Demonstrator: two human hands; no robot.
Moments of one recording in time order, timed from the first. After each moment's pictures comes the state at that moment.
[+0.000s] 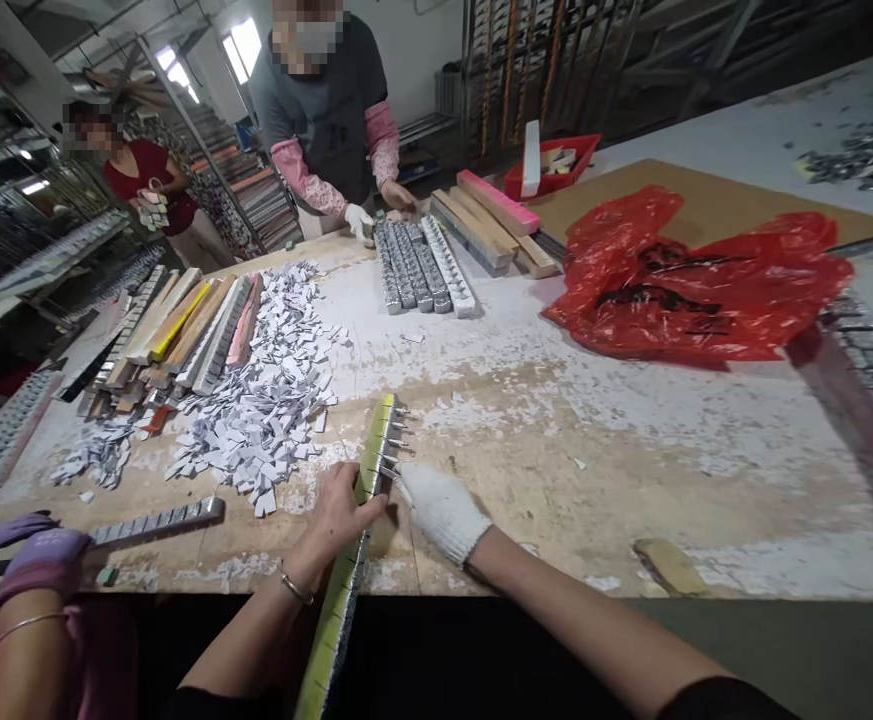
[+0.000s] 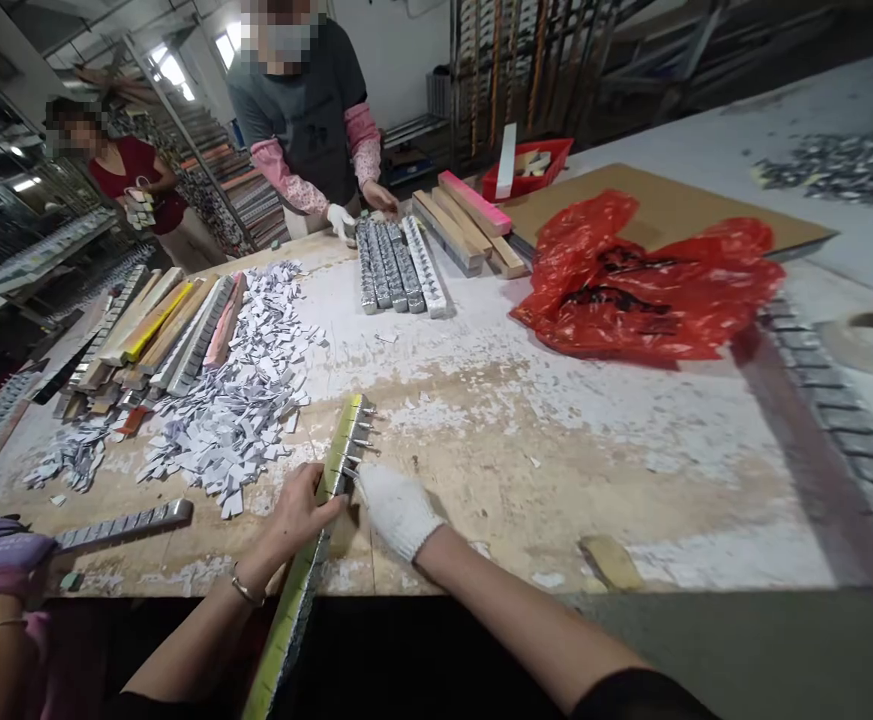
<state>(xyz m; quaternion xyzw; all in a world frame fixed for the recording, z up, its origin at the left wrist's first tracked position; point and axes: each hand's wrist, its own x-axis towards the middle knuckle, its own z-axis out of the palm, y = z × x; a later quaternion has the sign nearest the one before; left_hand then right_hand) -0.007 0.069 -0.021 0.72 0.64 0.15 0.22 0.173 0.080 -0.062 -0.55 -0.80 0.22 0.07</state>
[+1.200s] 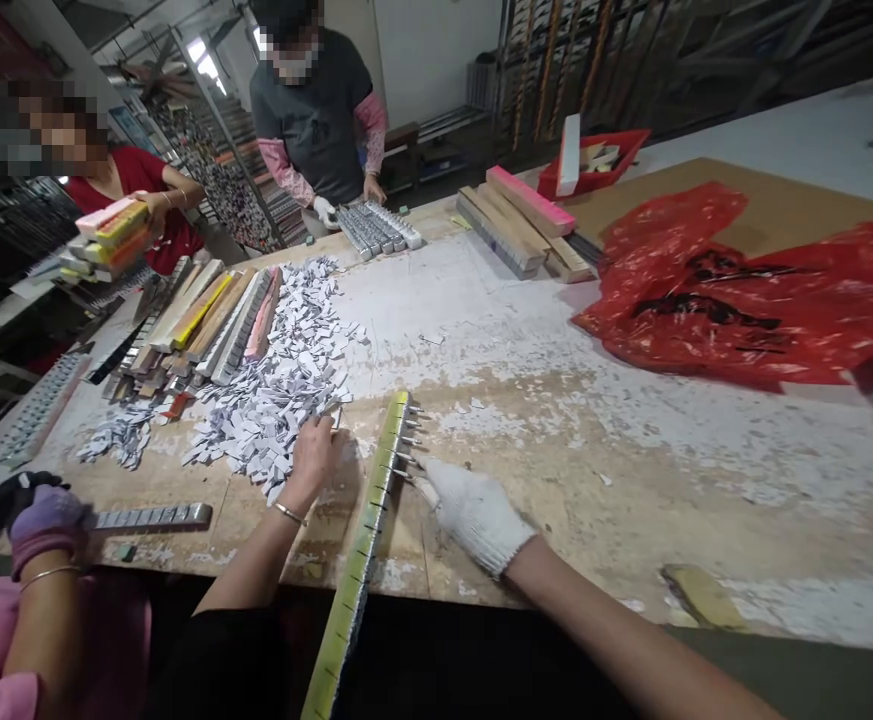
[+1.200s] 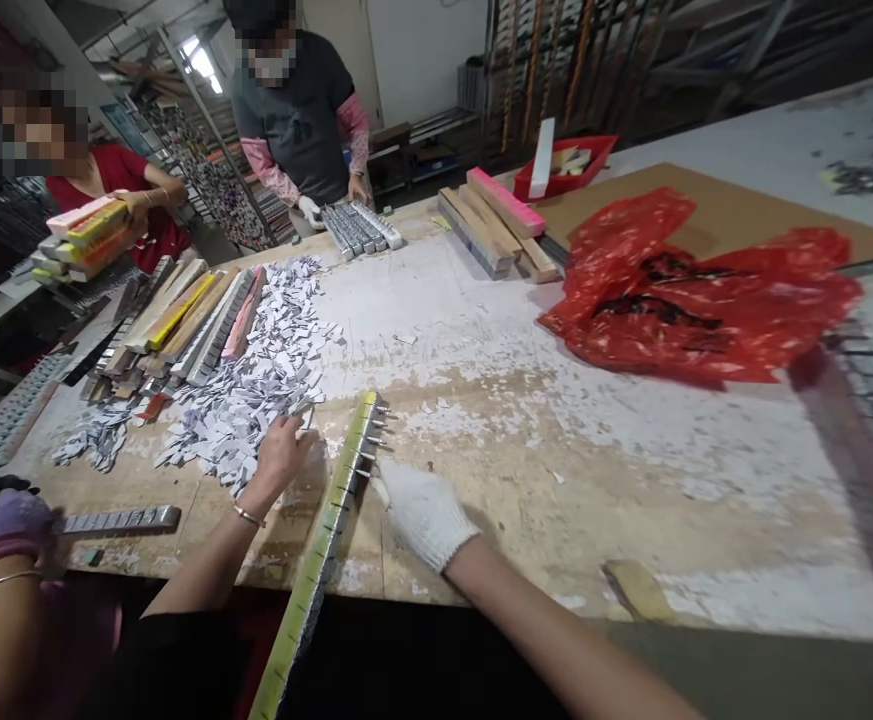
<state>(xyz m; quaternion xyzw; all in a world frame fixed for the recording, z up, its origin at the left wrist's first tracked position) -0.048 0.134 -0.030 0.70 0.71 0.09 0.04 0.190 0.075 -0.037 -0.56 -0.80 0.19 0.06</state>
